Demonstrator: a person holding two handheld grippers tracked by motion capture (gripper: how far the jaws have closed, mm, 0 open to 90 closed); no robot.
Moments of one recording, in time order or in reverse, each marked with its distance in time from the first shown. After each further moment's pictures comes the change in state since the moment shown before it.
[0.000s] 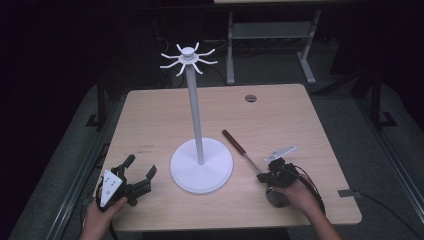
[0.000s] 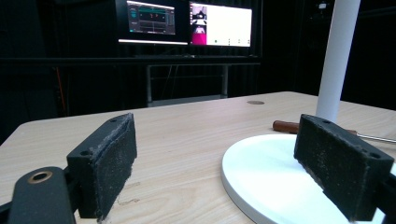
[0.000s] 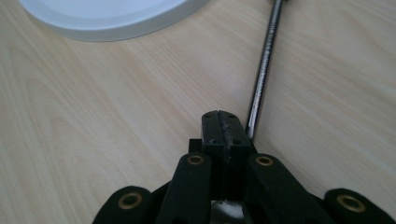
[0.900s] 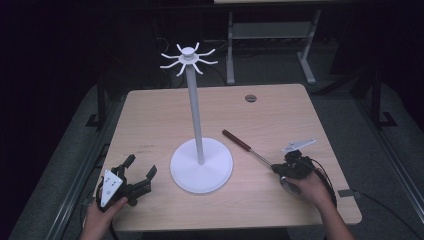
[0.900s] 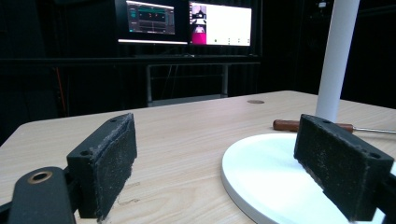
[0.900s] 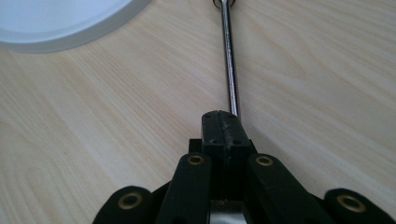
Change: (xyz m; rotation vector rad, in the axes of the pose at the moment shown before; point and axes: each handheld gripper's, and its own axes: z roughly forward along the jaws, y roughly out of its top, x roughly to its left) left arm 0.000 0.000 -0.001 0.011 -0.001 0.015; right arm -0.039 -0.009 -0.022 -0.064 -0.058 0.059
